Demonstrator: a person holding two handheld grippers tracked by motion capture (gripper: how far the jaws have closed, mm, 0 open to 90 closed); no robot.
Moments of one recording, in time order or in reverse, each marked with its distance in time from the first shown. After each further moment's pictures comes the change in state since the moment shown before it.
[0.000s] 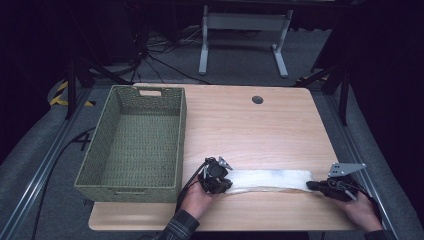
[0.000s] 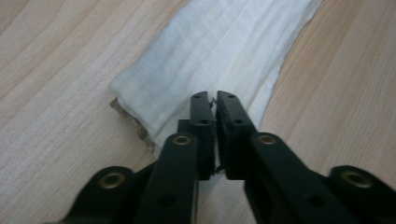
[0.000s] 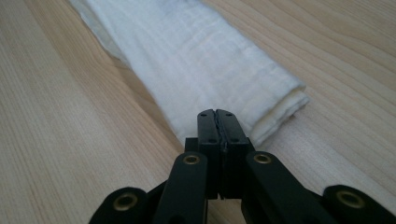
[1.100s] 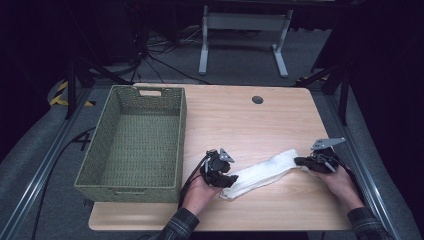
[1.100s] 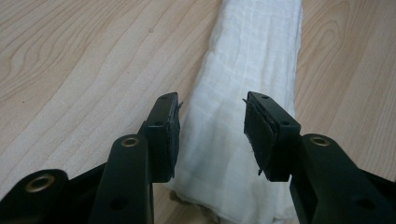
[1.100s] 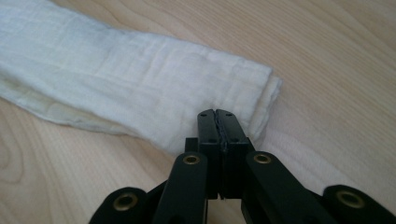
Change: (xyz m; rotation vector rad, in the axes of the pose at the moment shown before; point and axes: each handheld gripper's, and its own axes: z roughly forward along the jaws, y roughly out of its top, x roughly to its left) left arm 0.007 0.016 -0.001 -0.081 0.038 0.024; right arm -0.046 0.058 0.045 0.004 -0.069 0.029
